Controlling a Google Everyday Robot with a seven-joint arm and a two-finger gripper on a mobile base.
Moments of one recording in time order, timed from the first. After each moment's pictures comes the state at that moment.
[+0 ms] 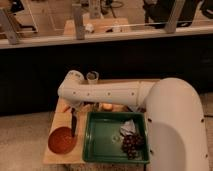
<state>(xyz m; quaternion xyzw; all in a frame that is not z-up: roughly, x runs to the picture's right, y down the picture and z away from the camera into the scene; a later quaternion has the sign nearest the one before) -0.168 0.099 0.809 -0.16 -0.18 -0.49 0.84</state>
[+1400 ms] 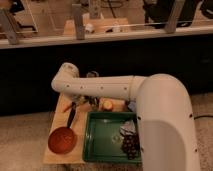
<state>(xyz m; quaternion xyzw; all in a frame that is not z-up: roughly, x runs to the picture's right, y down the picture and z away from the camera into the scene) -0.155 0.065 0.814 -0.21 -0.08 -0.39 0.89</state>
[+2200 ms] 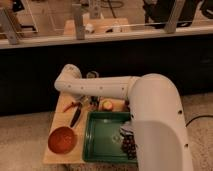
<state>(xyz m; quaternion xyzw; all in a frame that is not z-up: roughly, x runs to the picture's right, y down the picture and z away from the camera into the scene) -0.114 0.075 0.837 -0.25 -0.01 -0.33 0.91</state>
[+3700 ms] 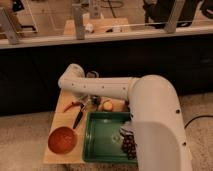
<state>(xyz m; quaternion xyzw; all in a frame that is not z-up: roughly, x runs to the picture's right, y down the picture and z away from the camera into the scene) -0.111 0.083 0.845 -0.28 -0.03 -0.33 0.90</state>
